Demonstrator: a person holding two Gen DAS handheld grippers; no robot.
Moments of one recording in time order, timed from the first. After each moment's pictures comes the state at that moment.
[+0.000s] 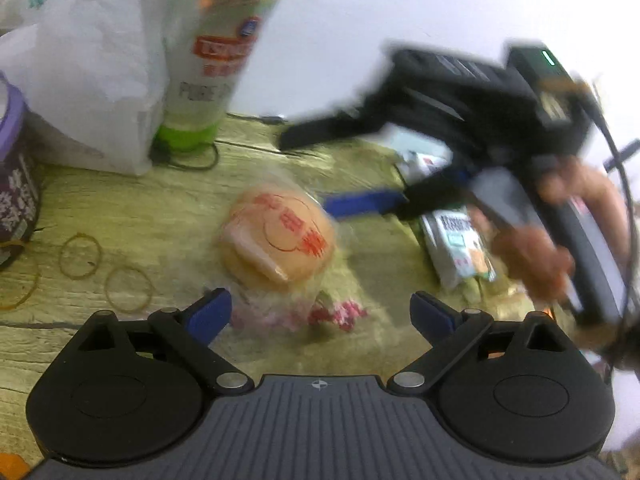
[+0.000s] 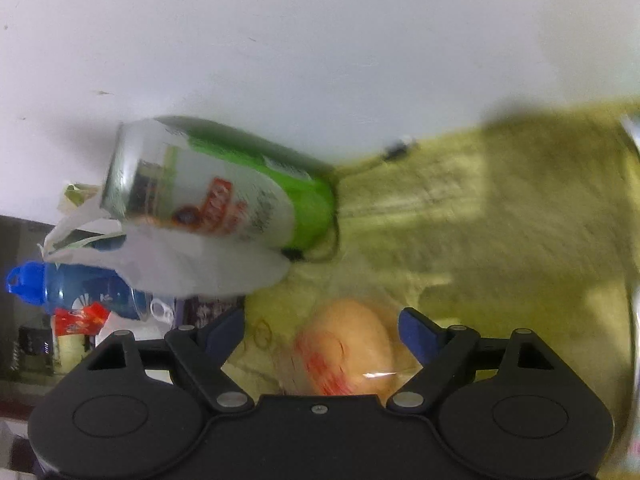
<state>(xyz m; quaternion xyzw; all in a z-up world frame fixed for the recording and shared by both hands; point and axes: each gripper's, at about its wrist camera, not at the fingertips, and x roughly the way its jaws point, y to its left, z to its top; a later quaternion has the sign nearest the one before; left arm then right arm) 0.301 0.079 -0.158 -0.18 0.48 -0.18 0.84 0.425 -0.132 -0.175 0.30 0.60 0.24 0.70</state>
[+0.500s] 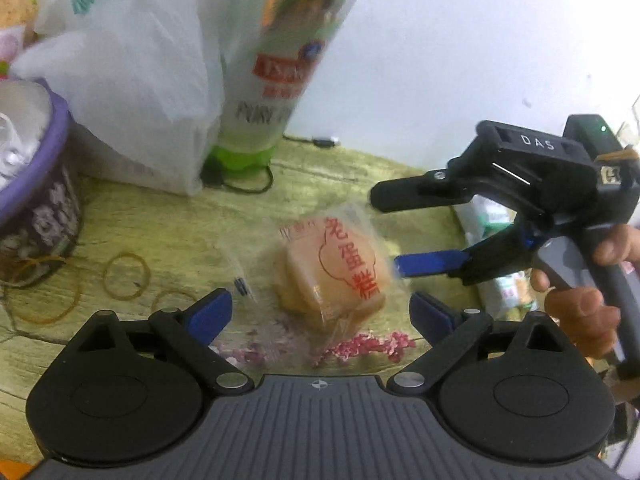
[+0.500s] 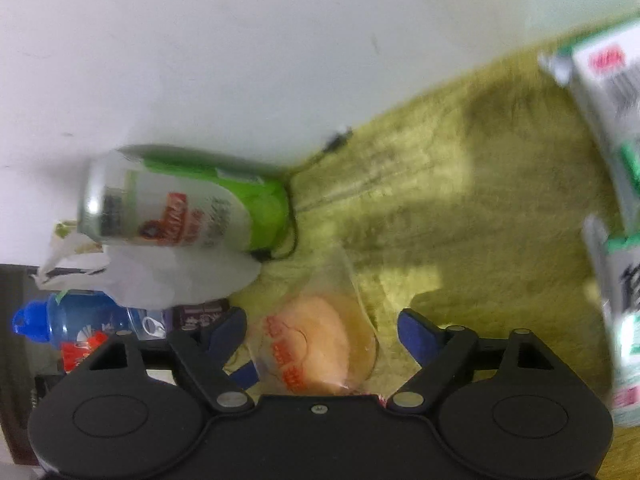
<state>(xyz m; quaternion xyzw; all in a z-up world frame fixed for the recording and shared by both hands) 0.304 0.085 -0.160 -0.17 0.48 -0.13 0.85 0.410 -0.144 -0.198 0.36 0.60 0.20 0.68</state>
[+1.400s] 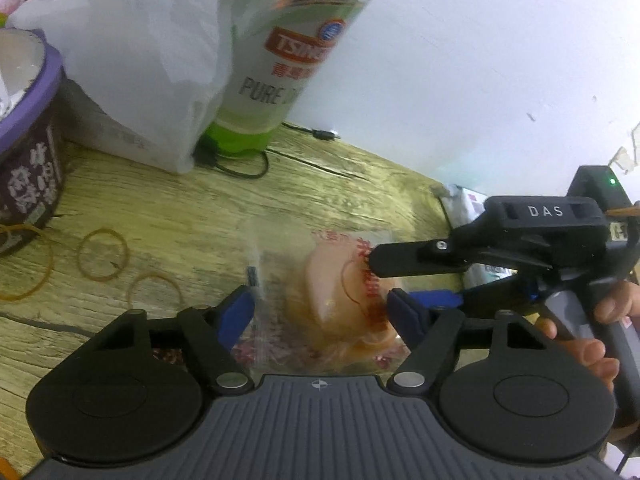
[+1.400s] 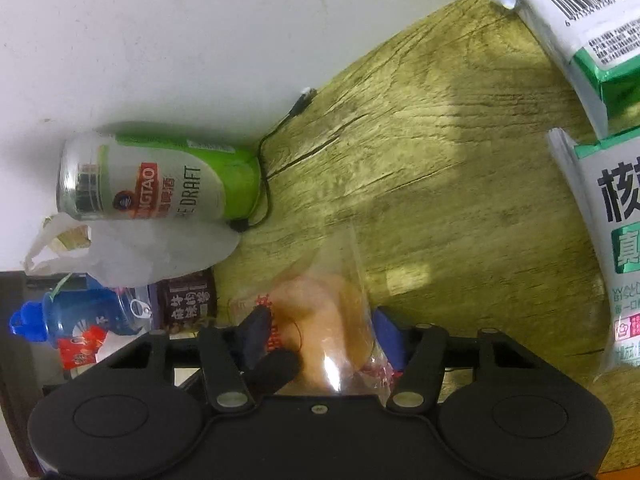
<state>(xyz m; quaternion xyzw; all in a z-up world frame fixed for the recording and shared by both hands) 0.297 0.096 -0.166 -0.22 0.47 -0.13 0.85 0.390 -0.158 -0.206 0.37 0.62 0.18 0.67</state>
